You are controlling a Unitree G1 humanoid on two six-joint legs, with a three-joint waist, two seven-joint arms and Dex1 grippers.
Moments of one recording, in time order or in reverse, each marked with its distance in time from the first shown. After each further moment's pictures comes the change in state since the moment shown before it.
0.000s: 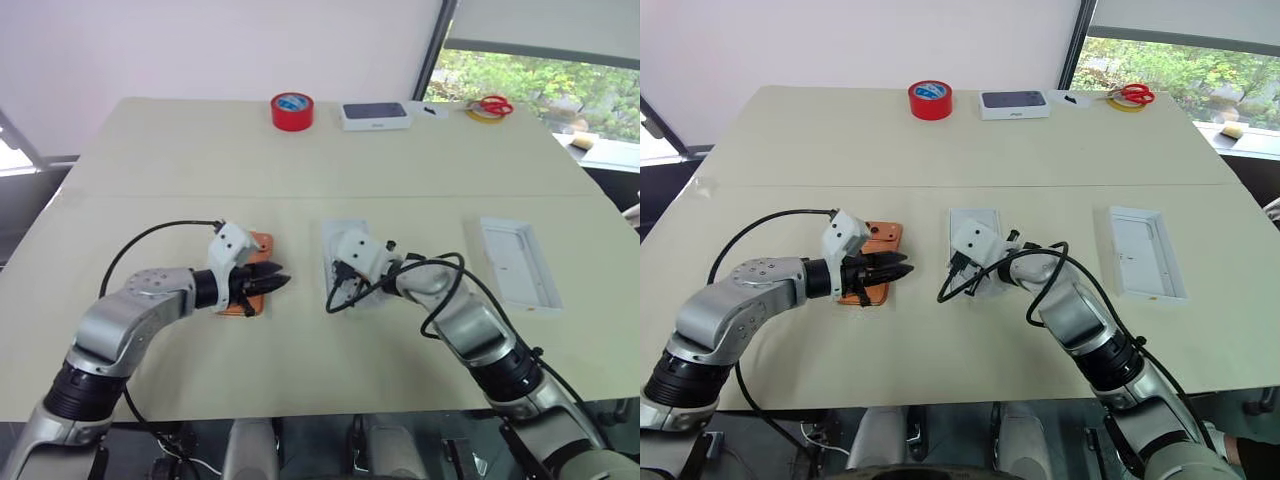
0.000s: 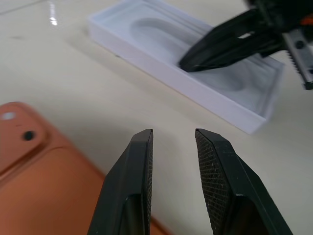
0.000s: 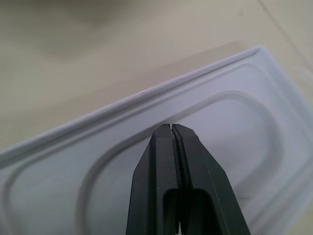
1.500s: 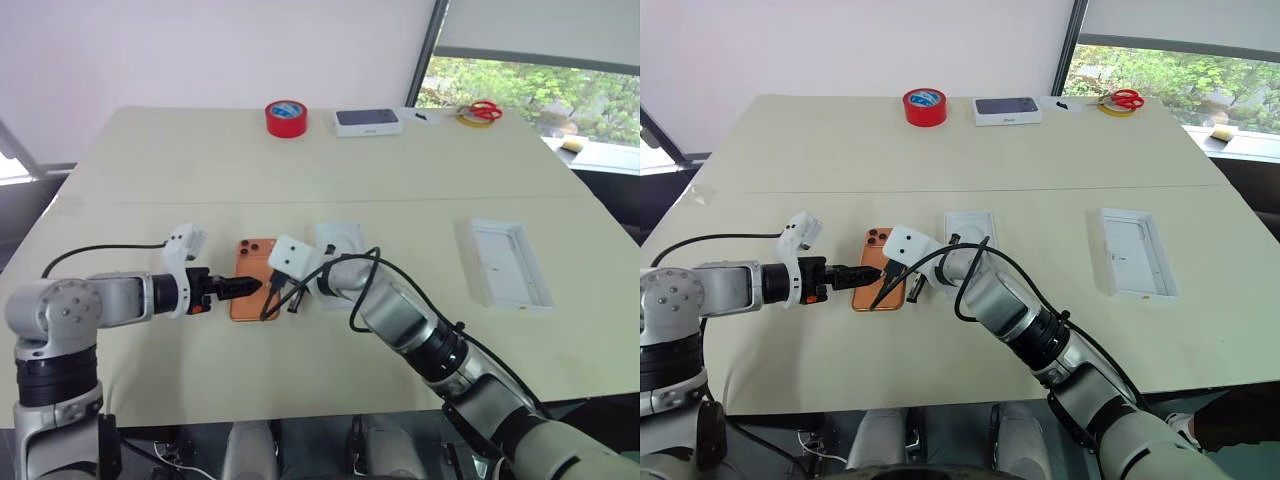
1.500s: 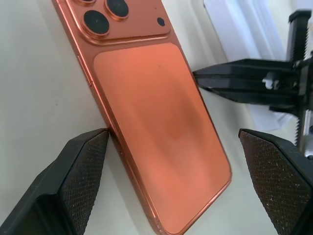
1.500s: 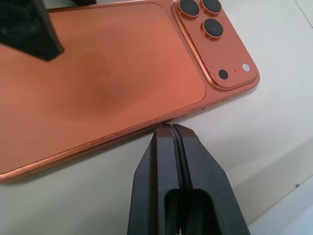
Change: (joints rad) left arm -0.089 -0.075 0.392 0.089 -0.362 0.777 0.304; right arm -0.183 0.288 0.206 0.216 -0.033 0.105 -0.032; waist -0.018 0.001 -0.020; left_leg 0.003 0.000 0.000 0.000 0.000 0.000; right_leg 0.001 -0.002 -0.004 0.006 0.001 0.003
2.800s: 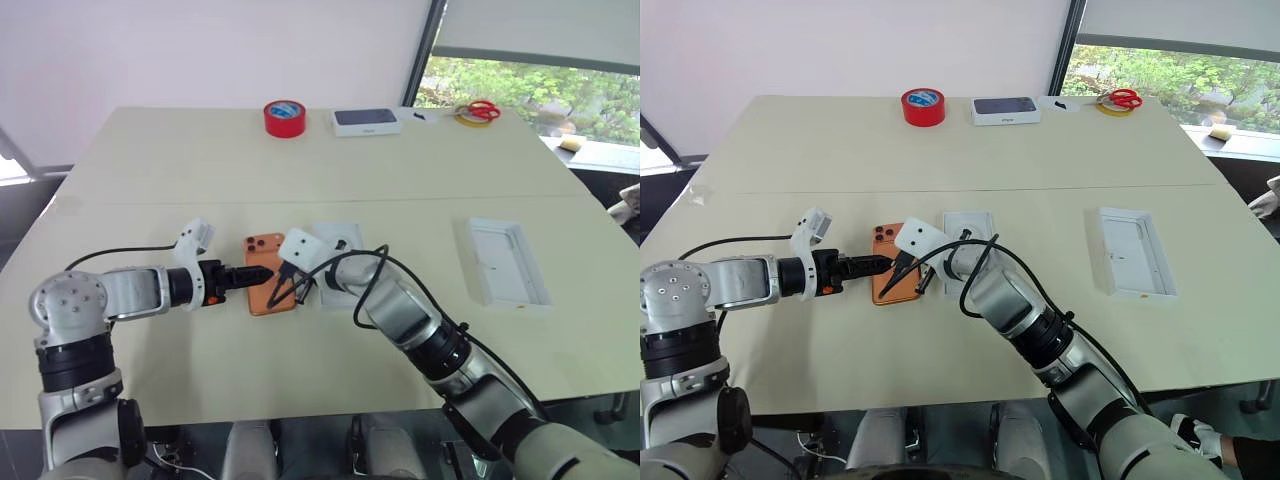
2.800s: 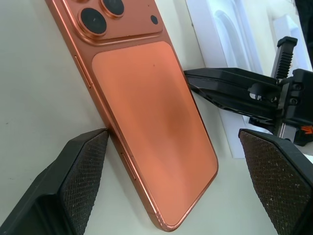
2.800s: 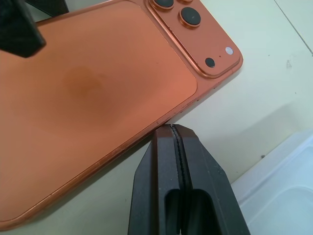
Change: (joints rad) left arm -0.061 -0.121 0.084 0.121 -0.278 0.029 0.351; right arm 0.014 0.003 -0.047 0.019 -0.038 0.002 -0.023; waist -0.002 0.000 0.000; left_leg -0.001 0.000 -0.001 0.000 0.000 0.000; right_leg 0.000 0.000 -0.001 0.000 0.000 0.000
